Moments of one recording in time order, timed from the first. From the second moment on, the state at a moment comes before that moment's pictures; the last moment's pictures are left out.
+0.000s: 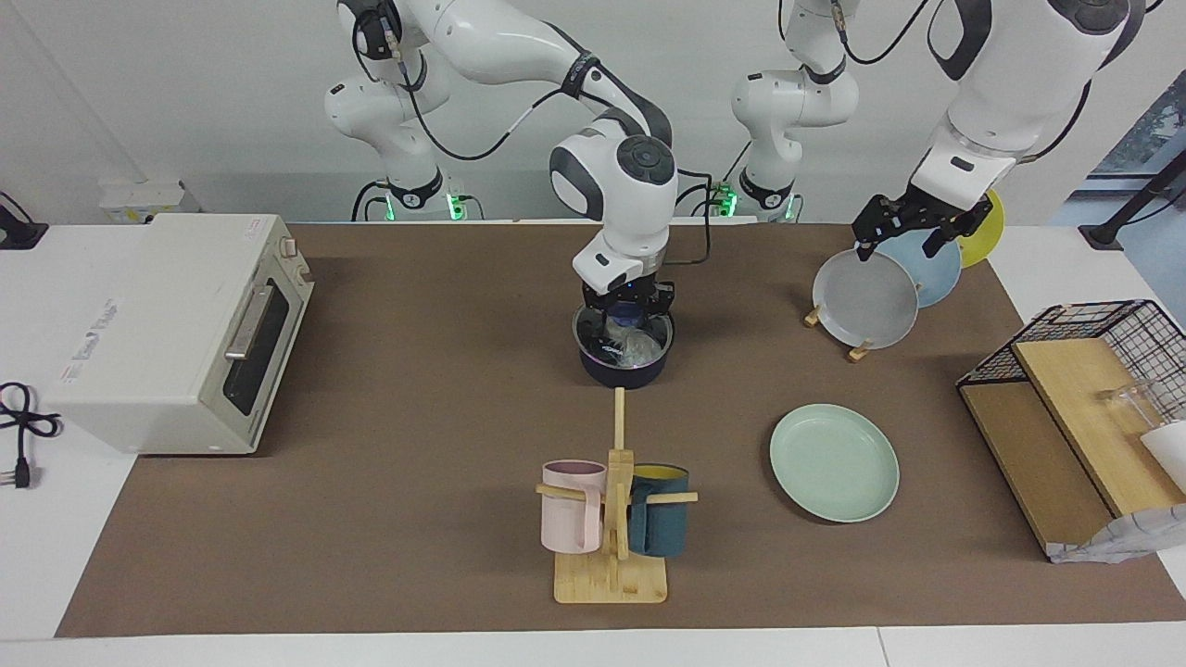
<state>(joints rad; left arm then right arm) -0.08 0.00 -0.05 -1.58 0.00 1.52 -0.11 0.62 0.42 0.11 -1.56 -0.01 1.92 0.87</state>
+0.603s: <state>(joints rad) -0.05 0.00 -0.05 -1.58 0.00 1.52 -0.04 0.61 0.42 0.11 -1.56 0.04 1.93 0.87</state>
